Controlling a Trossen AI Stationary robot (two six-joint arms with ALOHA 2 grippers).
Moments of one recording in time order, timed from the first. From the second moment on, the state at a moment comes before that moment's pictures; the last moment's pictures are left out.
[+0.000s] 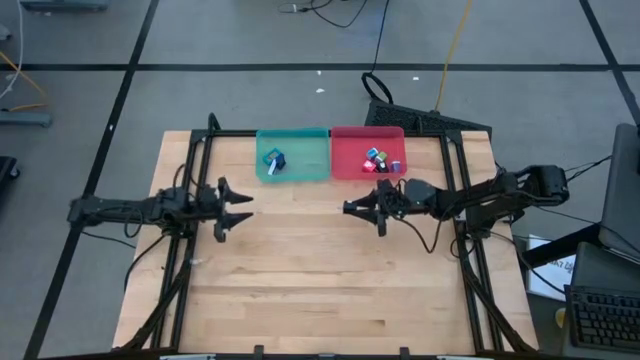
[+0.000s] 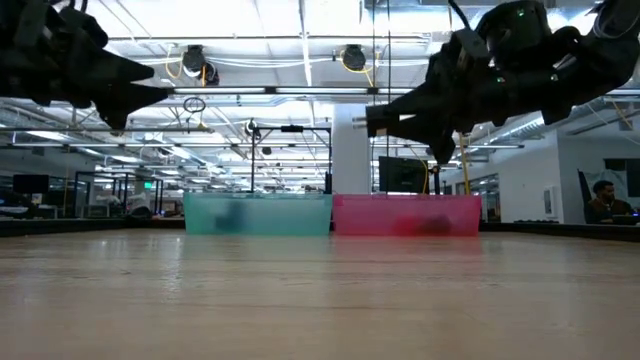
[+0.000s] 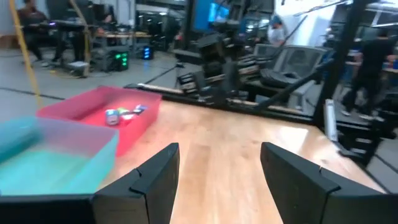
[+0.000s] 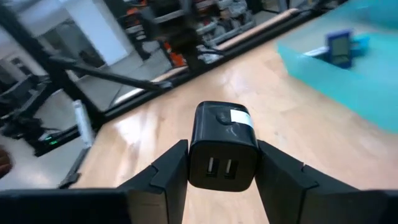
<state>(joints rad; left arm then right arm) -0.02 0.14 0.04 0.11 -0.09 -0.14 -0.11 1.35 0.35 0.85 -0.13 0.45</state>
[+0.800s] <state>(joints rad) -0.02 0.10 0.04 0.09 -0.10 -0.13 -0.47 1.35 0.35 0.53 0.39 0.20</state>
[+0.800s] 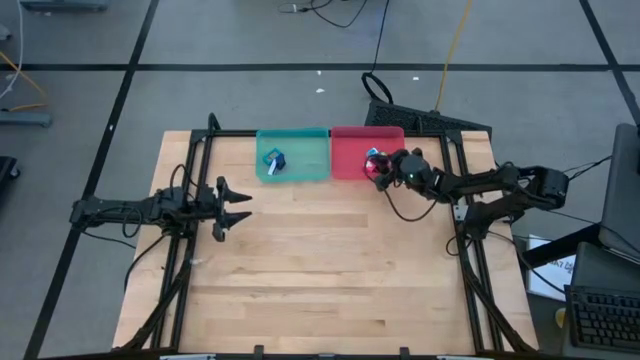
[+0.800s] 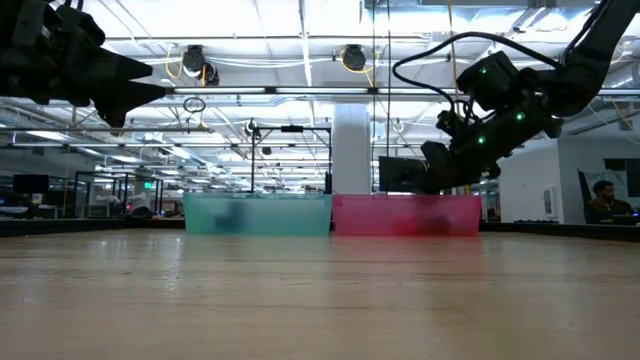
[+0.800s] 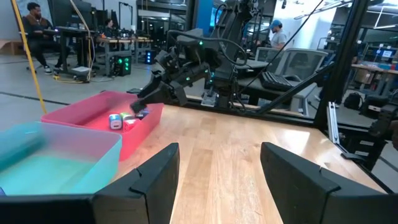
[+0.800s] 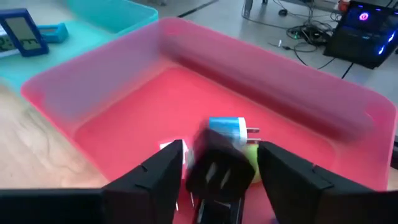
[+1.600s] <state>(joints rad) -0.02 0.10 0.04 0.09 -0.10 -0.13 -0.37 0.73 0.35 0.06 0.39 0.20</state>
